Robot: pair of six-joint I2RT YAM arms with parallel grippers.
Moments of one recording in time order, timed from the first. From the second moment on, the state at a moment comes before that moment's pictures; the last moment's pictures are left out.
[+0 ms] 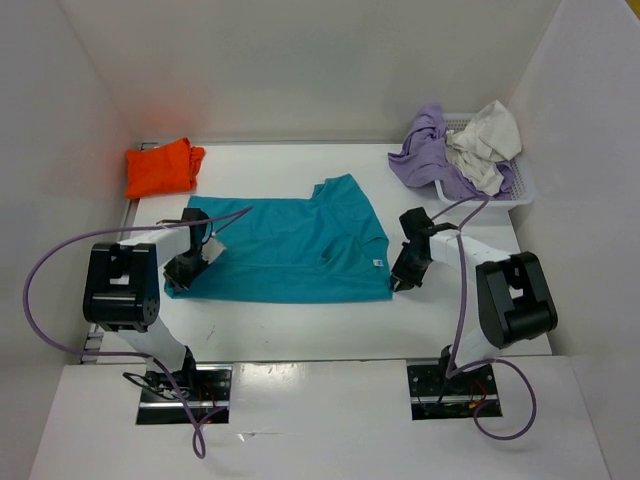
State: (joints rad) left arm 0.01 1.68 0.90 -0.74 -0.30 0.59; right arm 0.26 1.52 0.82 -0.64 -0.07 0.80
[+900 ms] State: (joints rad) left arm 0.15 1.74 1.57 -0.78 -0.16 0.49; right arm 0.29 2.25 2.17 -0.80 0.02 0.47
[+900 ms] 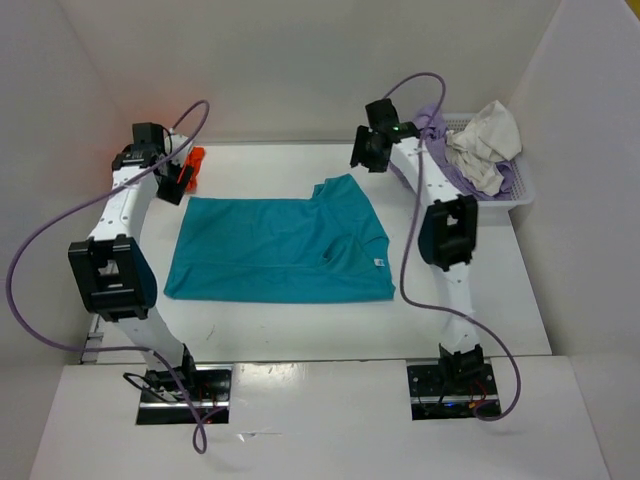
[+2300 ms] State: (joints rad) left arm 0.15 2.25 1.74 -0.43 0.04 0.24; right arm 0.31 2.78 2.71 -0.90 -0.04 0.38
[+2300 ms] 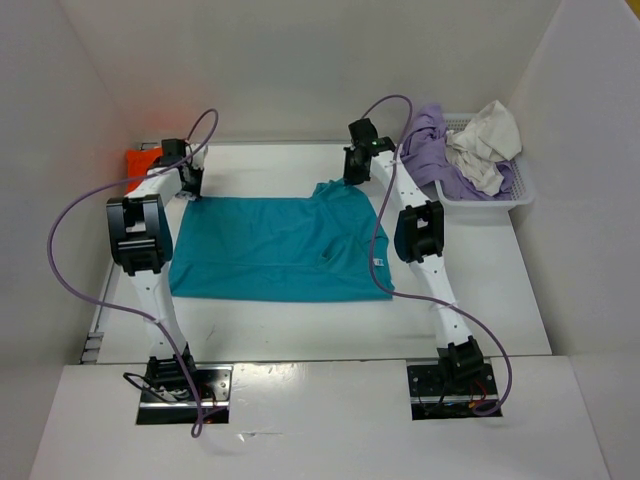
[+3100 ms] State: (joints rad) left arm 0.15 1.69 1.21 -0.37 0.03 0.53; right arm 0.43 1.91 1.69 -0.78 -0.05 0.38
